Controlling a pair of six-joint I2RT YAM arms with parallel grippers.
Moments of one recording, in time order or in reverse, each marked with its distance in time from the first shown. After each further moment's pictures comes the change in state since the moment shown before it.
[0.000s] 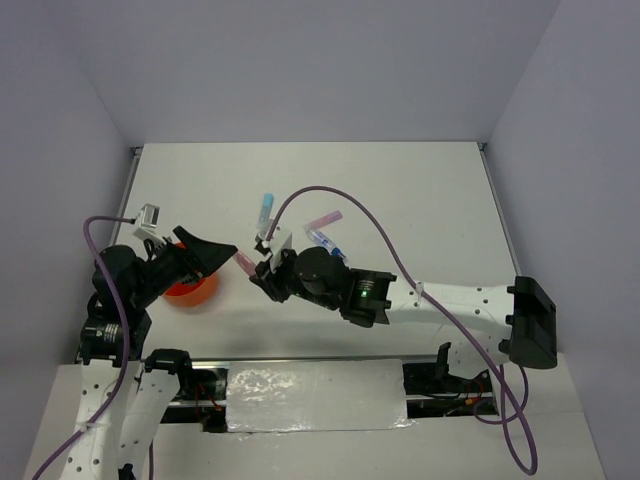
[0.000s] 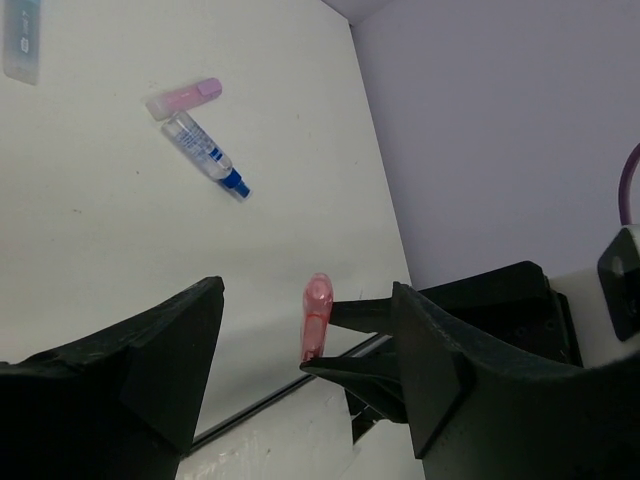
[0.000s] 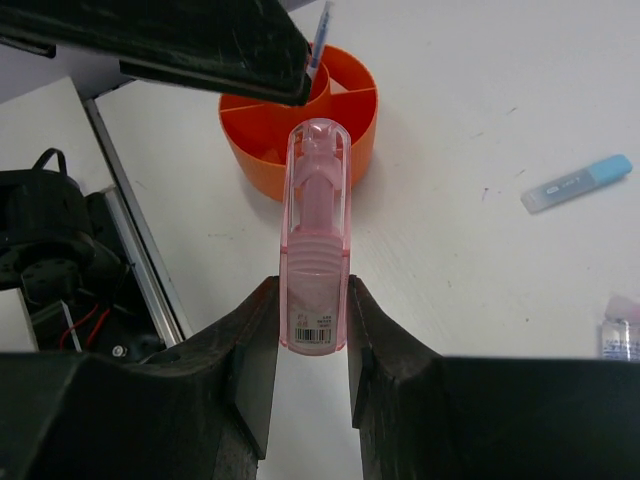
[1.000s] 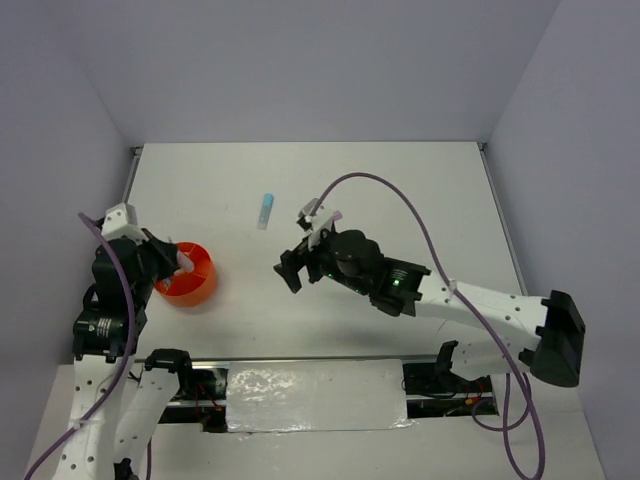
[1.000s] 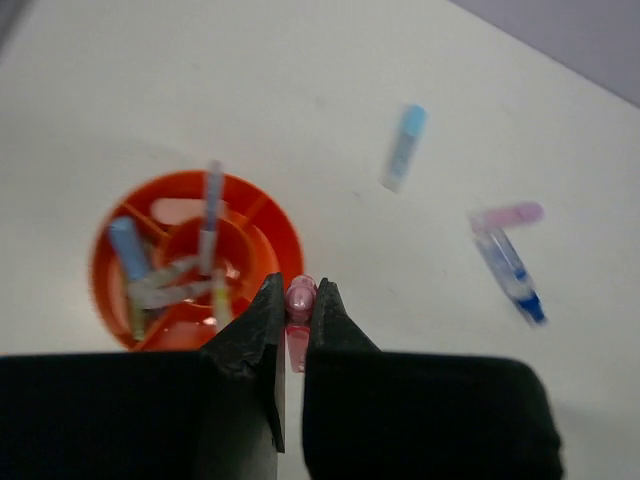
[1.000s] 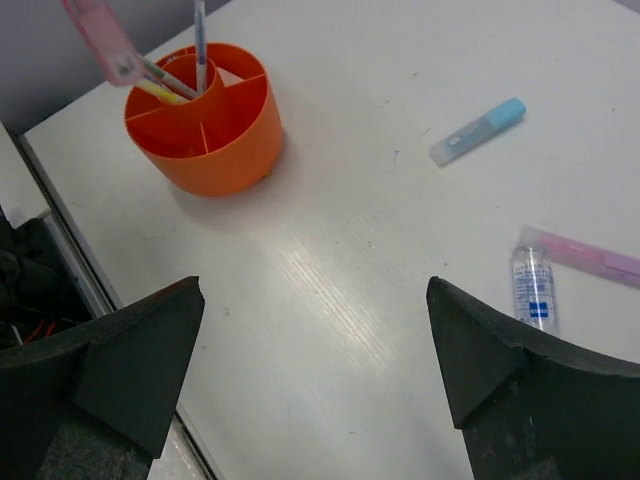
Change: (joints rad) left arm -0.003 0.063 0.082 -0.207 -0.612 0.349; right arm -0.145 -0.123 -0.079 -0.064 -0.011 0.051
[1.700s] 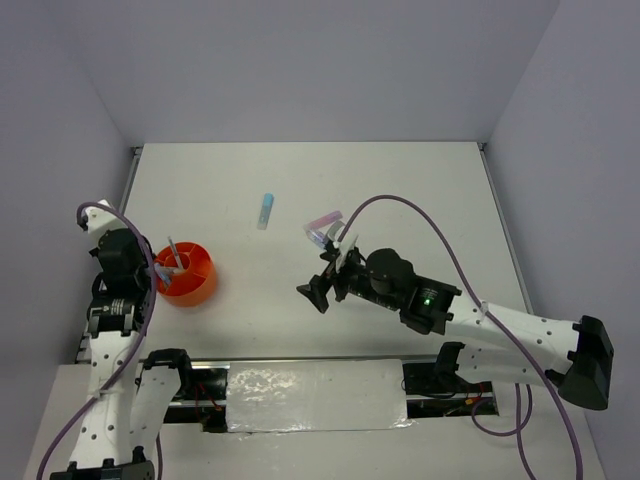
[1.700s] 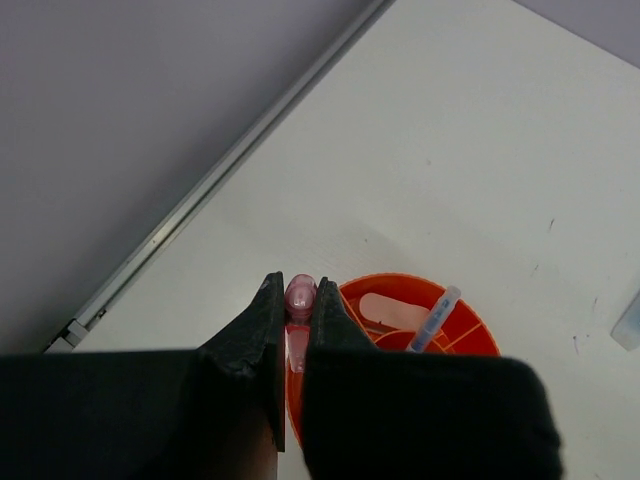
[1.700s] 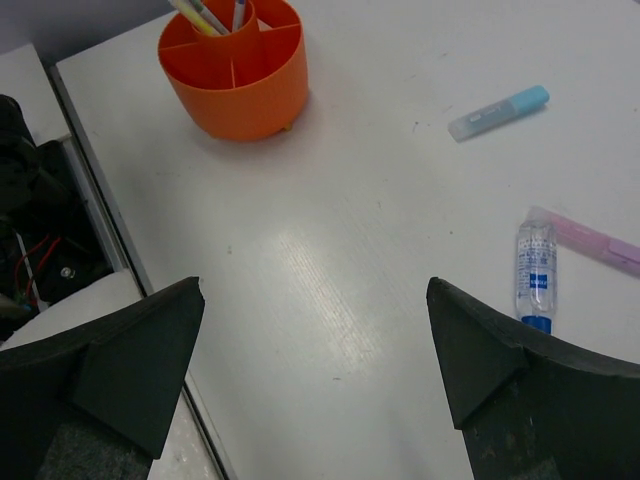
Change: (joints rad) left arm 0.143 0.085 -0.095 0.213 -0.445 0.200; right arm -0.040 -0.272 -0.253 0.024 -0.124 -0.081
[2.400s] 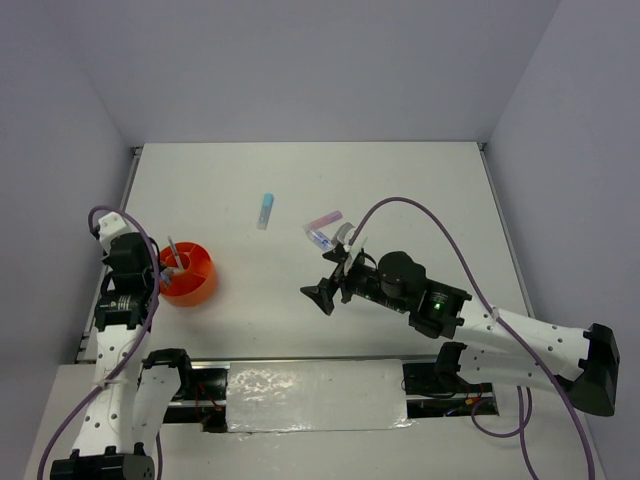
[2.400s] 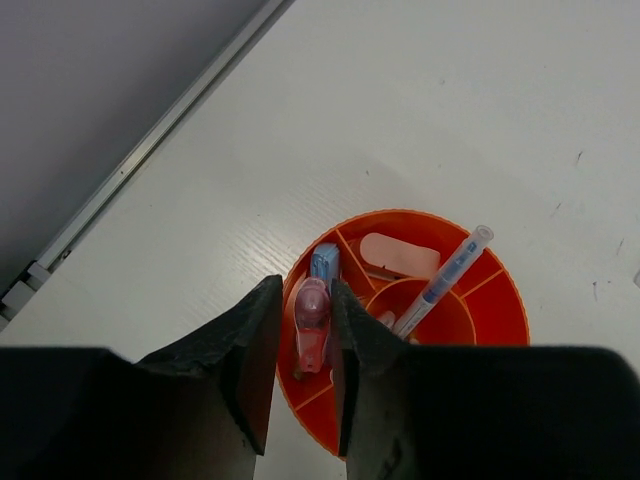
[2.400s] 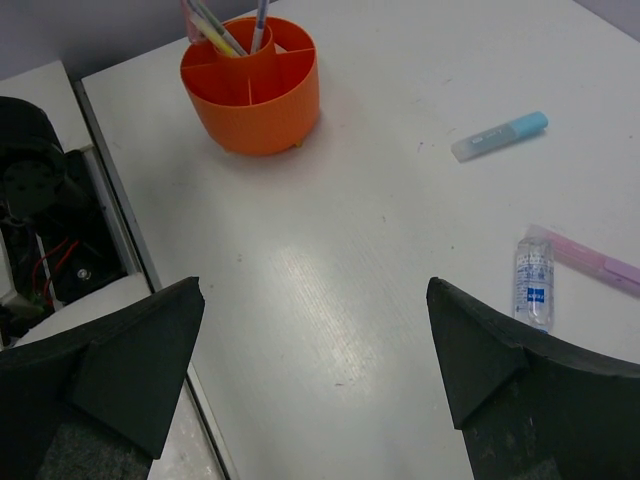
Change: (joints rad) left arm 0.010 0.016 -0.083 -0.057 0.069 -0.088; right arm -0.001 -0.076 -0.026 0.014 -0.031 -0.019
